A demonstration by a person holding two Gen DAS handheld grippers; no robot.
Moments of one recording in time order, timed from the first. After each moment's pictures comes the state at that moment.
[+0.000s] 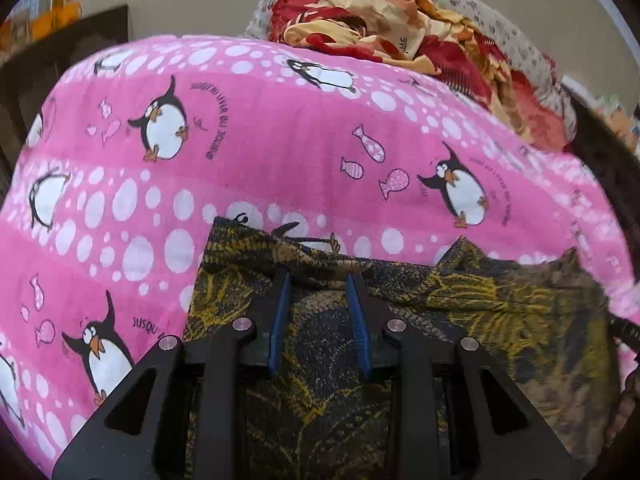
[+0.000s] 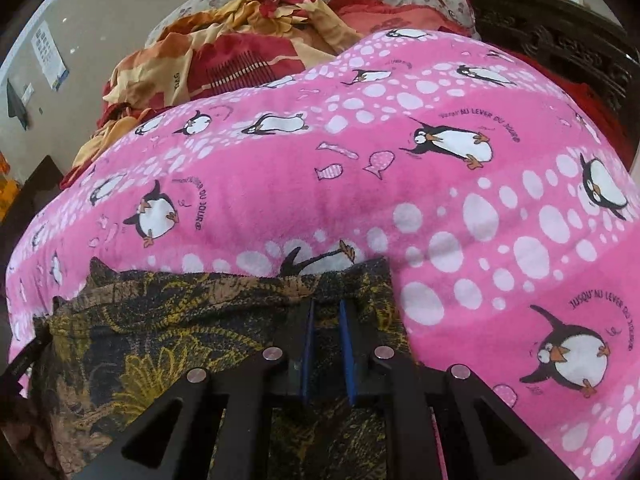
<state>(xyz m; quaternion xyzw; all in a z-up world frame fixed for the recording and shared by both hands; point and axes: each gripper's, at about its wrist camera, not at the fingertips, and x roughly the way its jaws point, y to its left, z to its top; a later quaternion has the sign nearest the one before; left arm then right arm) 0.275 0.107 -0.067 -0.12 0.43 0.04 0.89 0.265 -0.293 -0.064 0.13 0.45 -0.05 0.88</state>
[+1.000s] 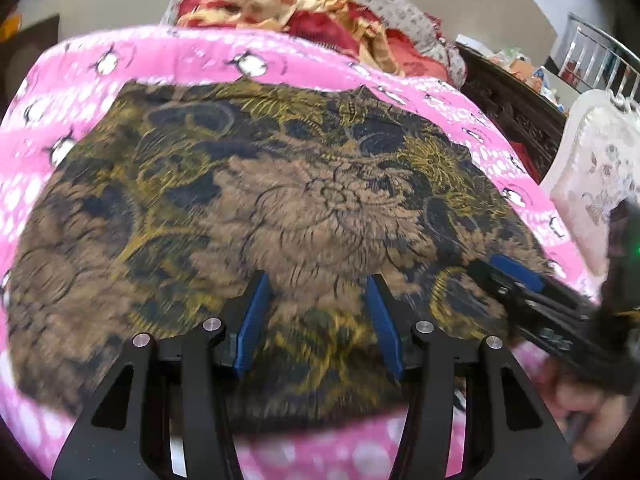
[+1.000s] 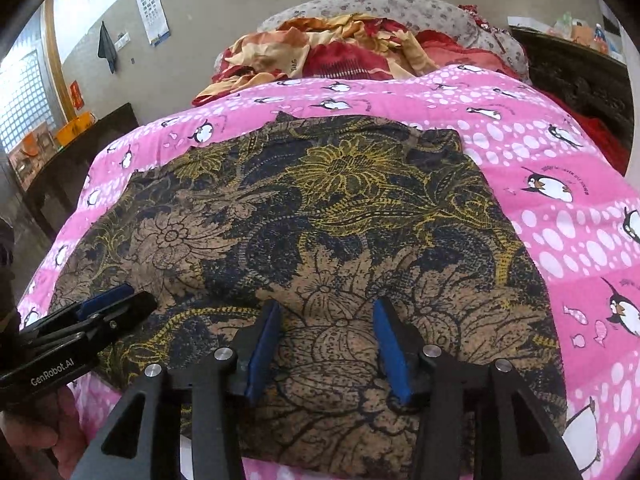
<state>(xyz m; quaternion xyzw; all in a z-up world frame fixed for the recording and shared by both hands) 0.103 0.010 -0.061 -0.12 0.43 -0.11 0.89 0.082 -0.212 -0.069 0.06 0.38 0.06 0.92</state>
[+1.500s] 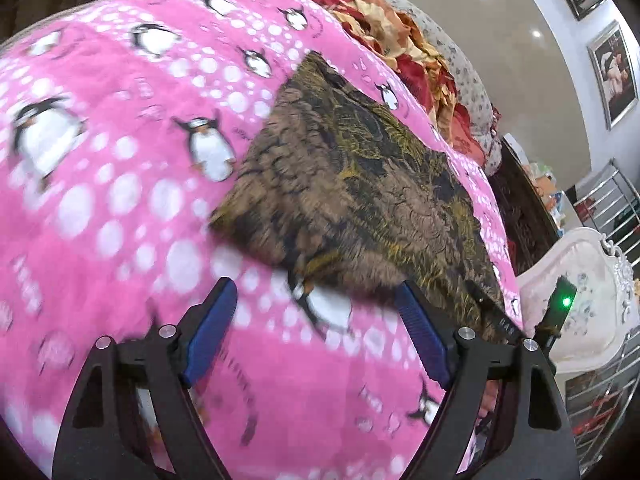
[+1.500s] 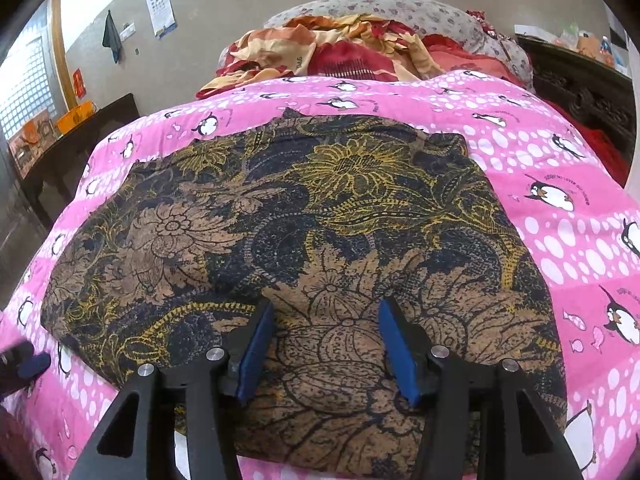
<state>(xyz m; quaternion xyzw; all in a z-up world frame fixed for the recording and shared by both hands) 0.005 0.136 -0.075 -0.34 0.41 -0.05 0.85 0.084 -0.203 -0.069 0.04 0.39 0.05 0.92</state>
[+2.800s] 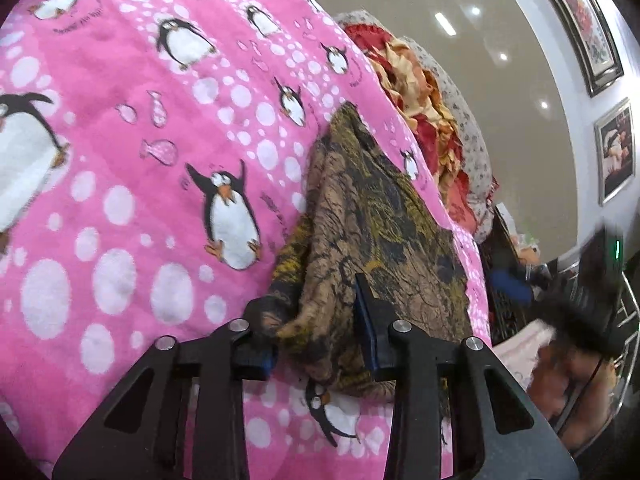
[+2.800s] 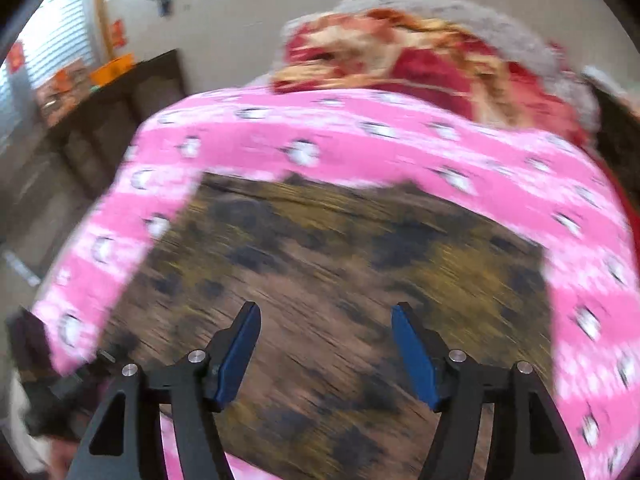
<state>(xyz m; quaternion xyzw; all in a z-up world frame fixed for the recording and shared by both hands) 0.025 0.174 -0.090 -0.43 0.33 -0.01 0.84 0.170 -0.094 0.023 -0.03 0.45 0.17 0.88</state>
